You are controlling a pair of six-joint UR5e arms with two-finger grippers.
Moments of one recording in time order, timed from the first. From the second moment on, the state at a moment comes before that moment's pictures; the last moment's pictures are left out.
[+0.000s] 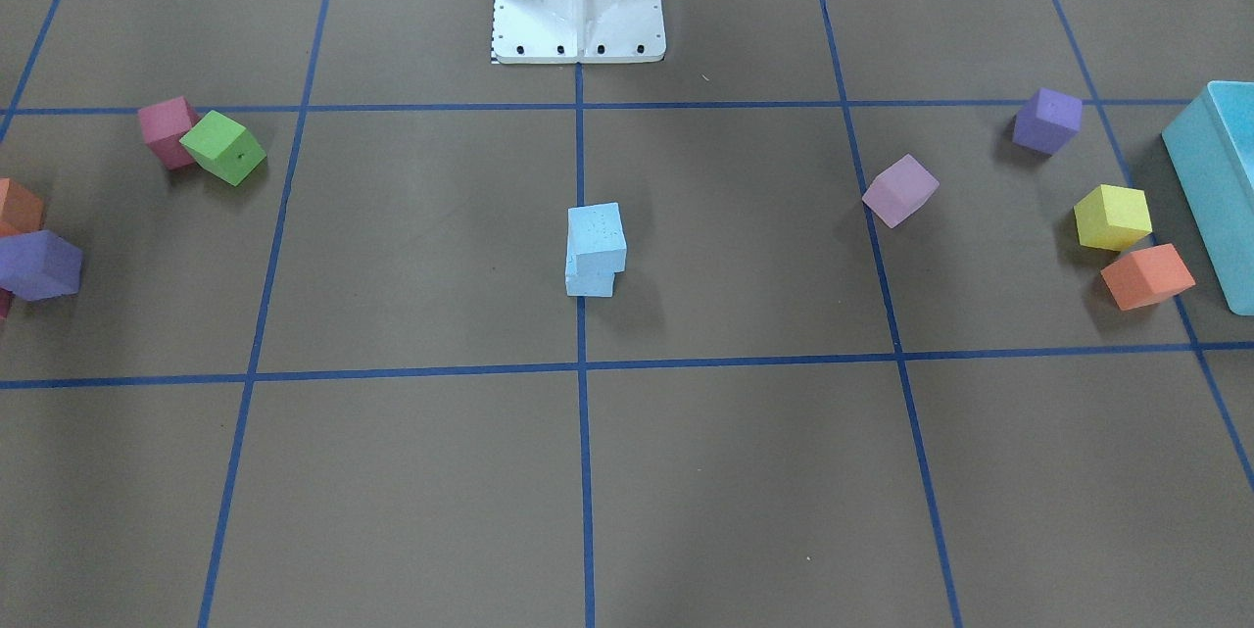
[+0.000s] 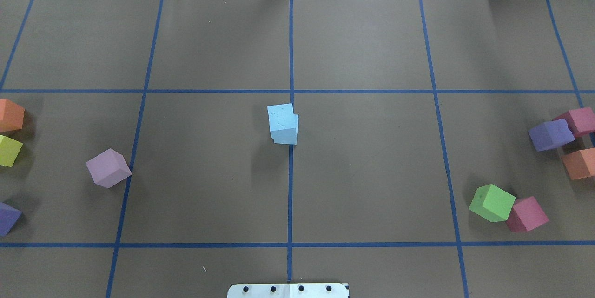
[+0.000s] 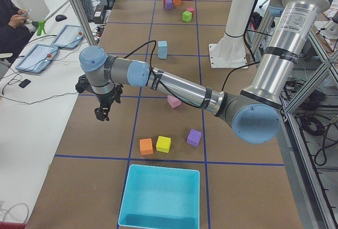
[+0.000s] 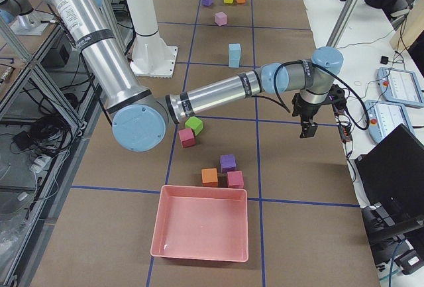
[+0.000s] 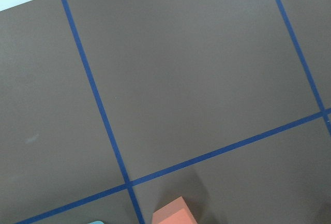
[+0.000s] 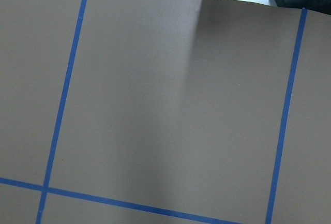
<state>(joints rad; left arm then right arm) -1.59 -1.92 -1.49 -1.39 -2.41 0.32 1.47 -1.11 1.48 -1.74 2.36 0.04</state>
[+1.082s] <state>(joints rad) -1.66 -1.77 -1.40 -1.55 -2.41 0.35 1.47 -1.34 1.81 -1.83 2.39 0.12</state>
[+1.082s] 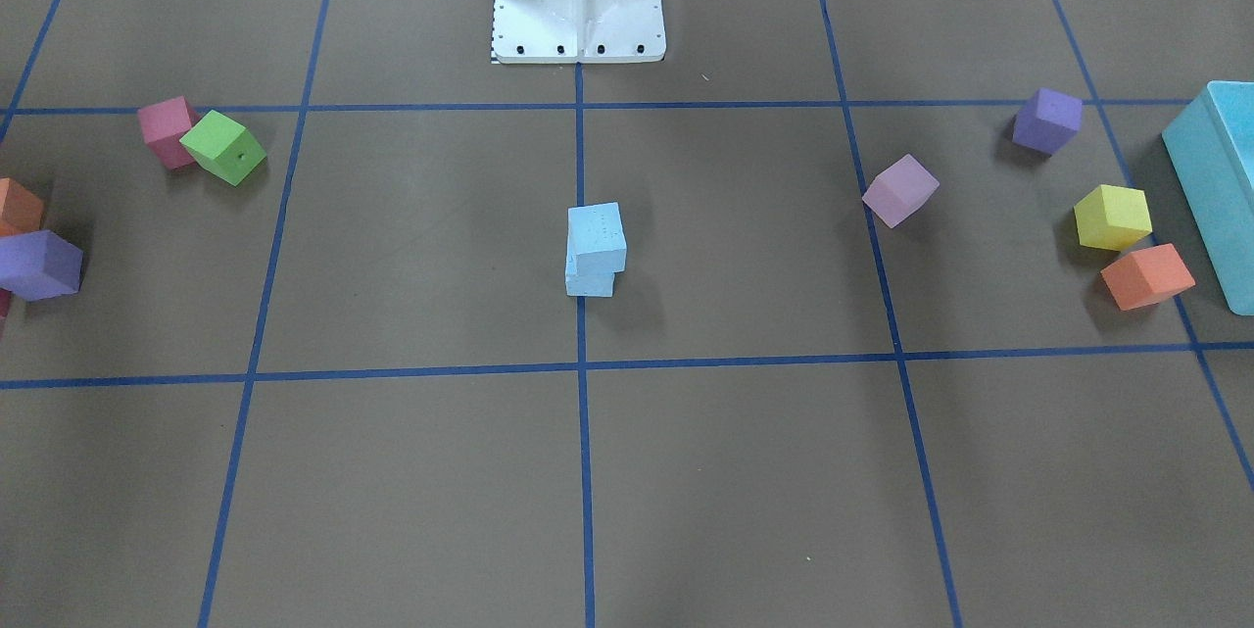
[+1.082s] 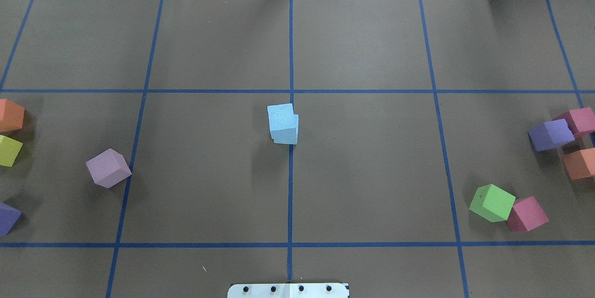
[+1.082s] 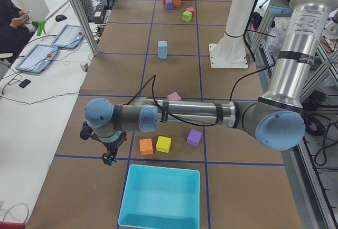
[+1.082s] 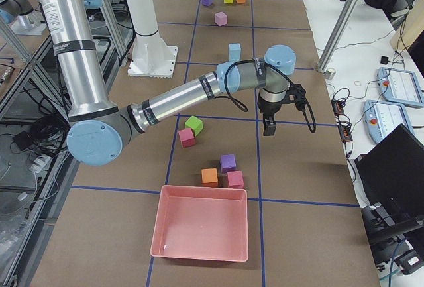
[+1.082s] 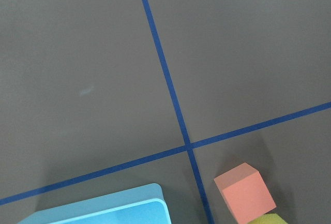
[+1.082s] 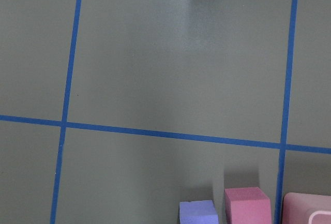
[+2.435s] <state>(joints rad) -1.66 -1.60 -1.57 -1.61 -2.41 0.27 1.47 -1.37 1.80 -1.83 2.36 0.11</state>
